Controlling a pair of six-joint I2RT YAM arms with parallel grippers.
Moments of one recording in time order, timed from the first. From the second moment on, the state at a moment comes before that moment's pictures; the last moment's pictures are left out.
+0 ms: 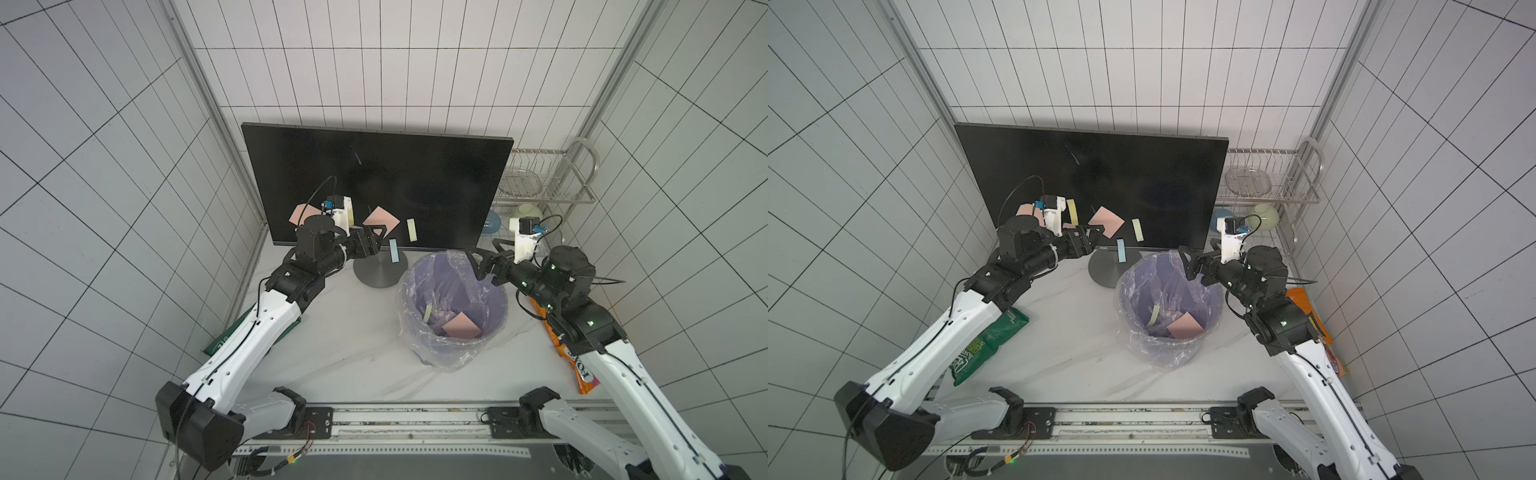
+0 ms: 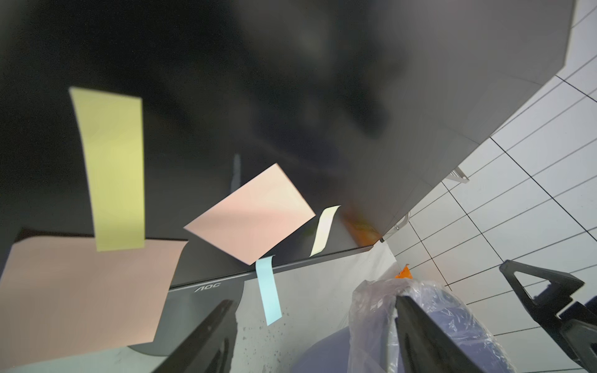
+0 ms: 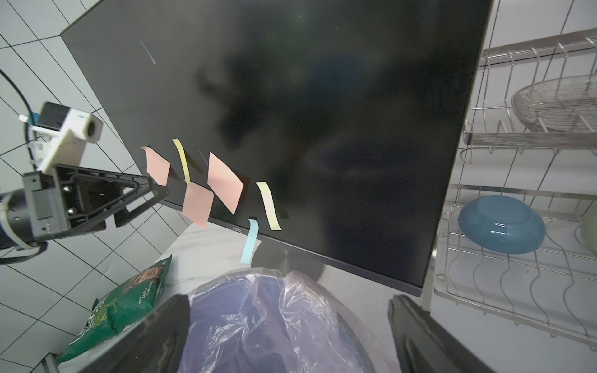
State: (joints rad) left arm -0.43 1.23 1.20 -0.25 0.21 -0.57; right arm 0.49 0.88 1.04 -0.31 -0.20 0.27
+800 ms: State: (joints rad) left arm -0.47 1.42 1.02 0.19 0.20 -0.87; right arm 0.49 0.89 1.02 -0.27 -0.24 0.30
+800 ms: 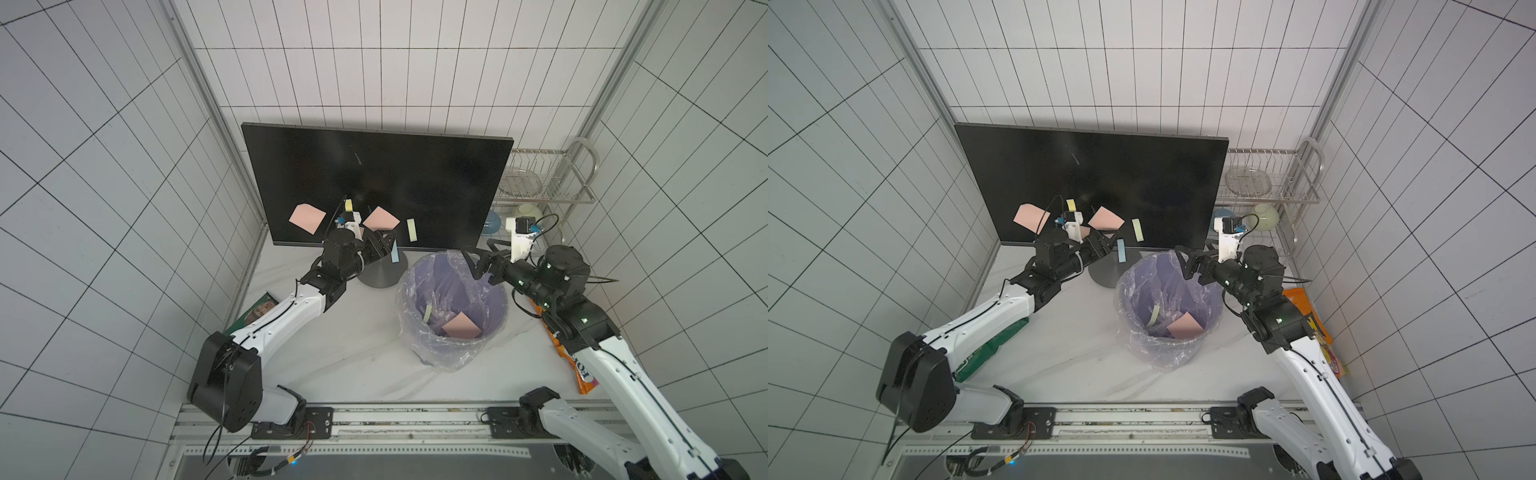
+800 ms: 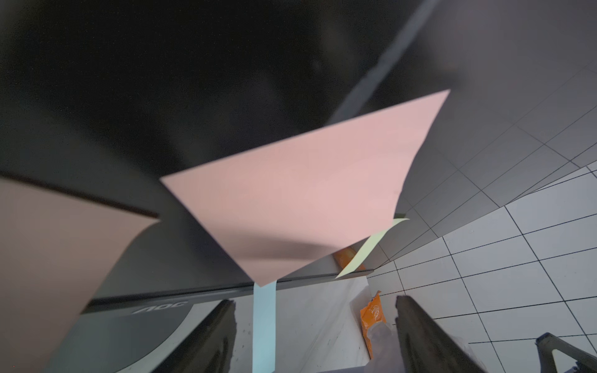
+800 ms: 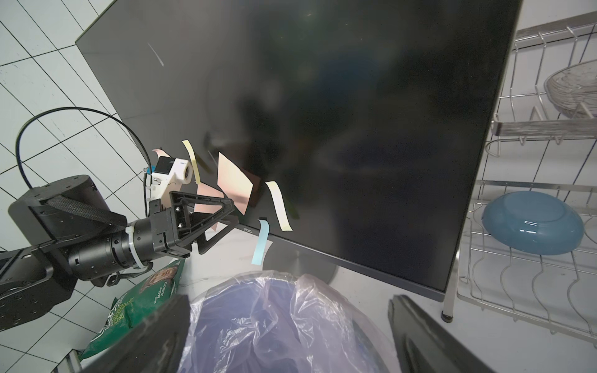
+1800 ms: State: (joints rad) left arm -0.47 1.43 1.01 0.30 0.15 -0.90; right arm 0.49 0.89 1.01 -0.27 -0.24 0.30
